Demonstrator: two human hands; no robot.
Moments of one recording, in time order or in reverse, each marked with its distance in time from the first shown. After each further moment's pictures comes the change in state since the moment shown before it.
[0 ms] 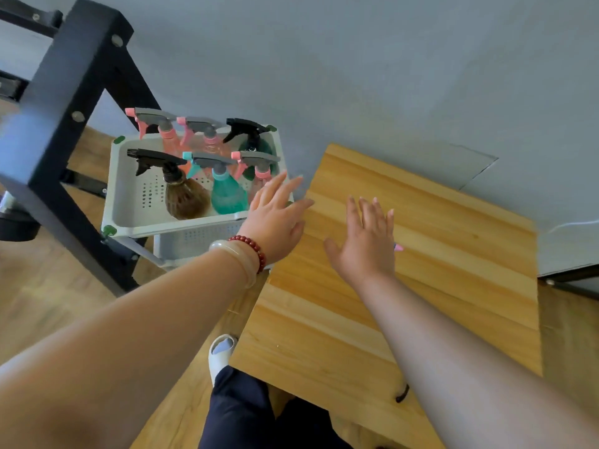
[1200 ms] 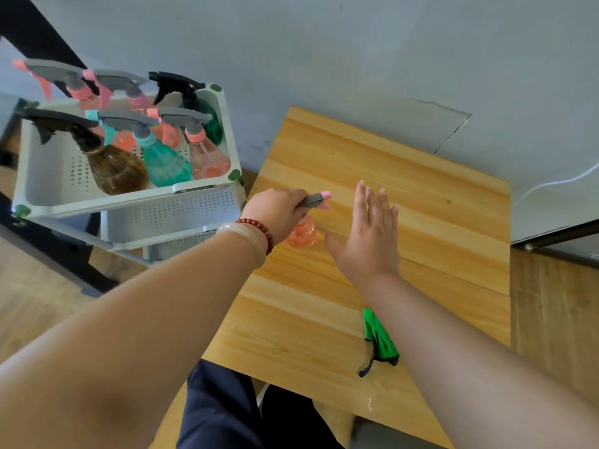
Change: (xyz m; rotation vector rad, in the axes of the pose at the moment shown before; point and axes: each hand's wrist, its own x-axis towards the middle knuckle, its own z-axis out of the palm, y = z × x) left_hand 0.042 0.076 0.077 -0.031 -0.200 -0.065; right_hand -0.032 0.110 0.017 0.083 -0.013 0.054
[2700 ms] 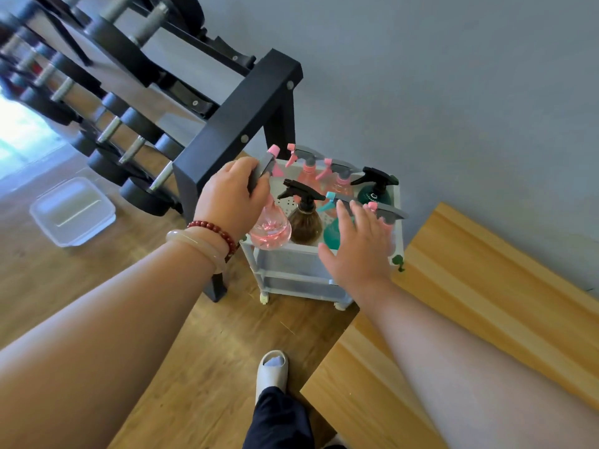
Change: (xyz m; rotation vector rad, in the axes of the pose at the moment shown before) left_hand -0.172 -0.230 -0.225 -0.035 0.765 -0.459; right_hand 0.056 -0.317 0.018 -0.046 -0.074 -0.470
